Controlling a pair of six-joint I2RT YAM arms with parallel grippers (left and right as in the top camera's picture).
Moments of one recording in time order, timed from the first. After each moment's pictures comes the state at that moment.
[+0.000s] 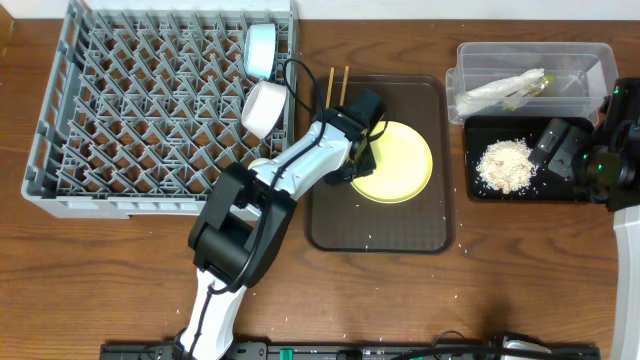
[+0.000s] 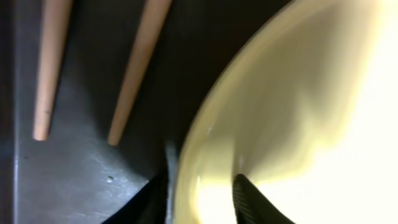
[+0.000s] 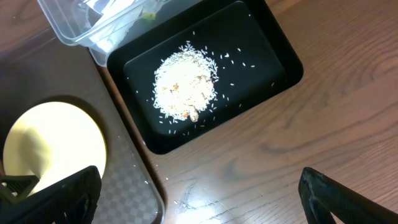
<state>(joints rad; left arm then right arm) -0.61 2.17 1.58 -0.78 0.04 -0.87 -0.18 1.31 1.46 -1.21 0.11 0.36</state>
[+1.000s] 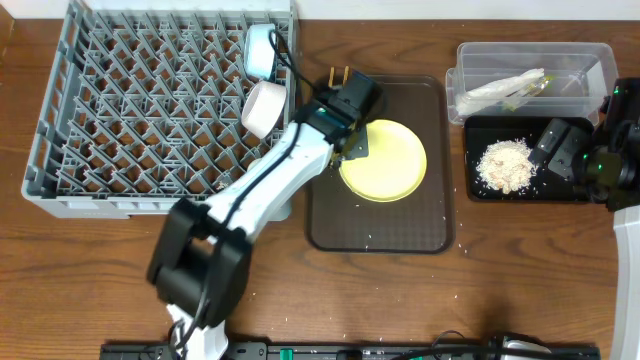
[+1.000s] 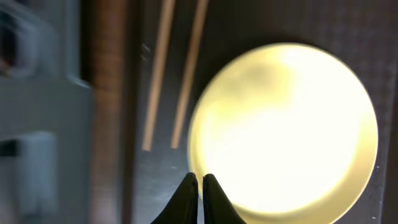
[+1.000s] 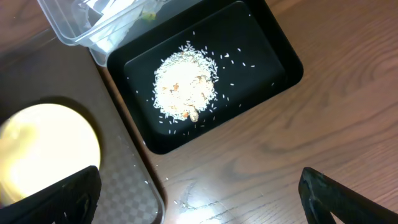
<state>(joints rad) -0.61 1.92 1.56 -0.82 -0.13 -0.64 -0.18 1.31 1.46 -1.21 0.11 0.36</state>
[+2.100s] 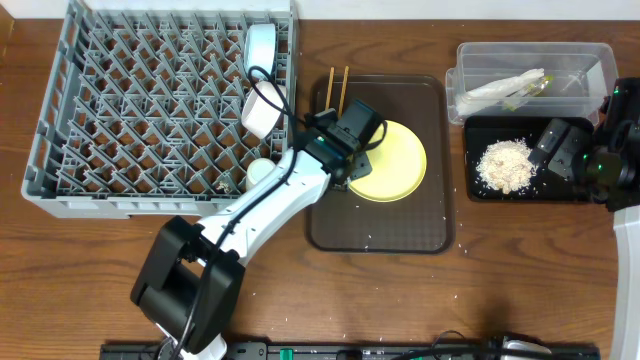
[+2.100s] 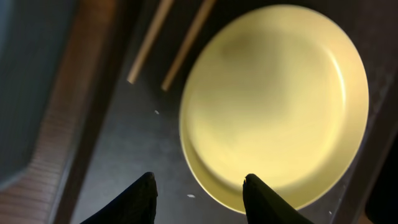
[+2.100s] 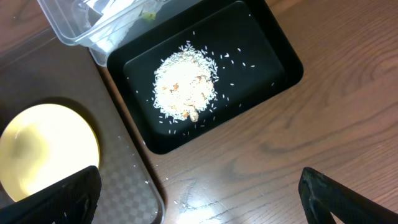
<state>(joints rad) -0.67 1.82 1.37 -0.72 -0.09 -1.01 -0.18 1.31 1.46 -1.21 0.11 0.36</state>
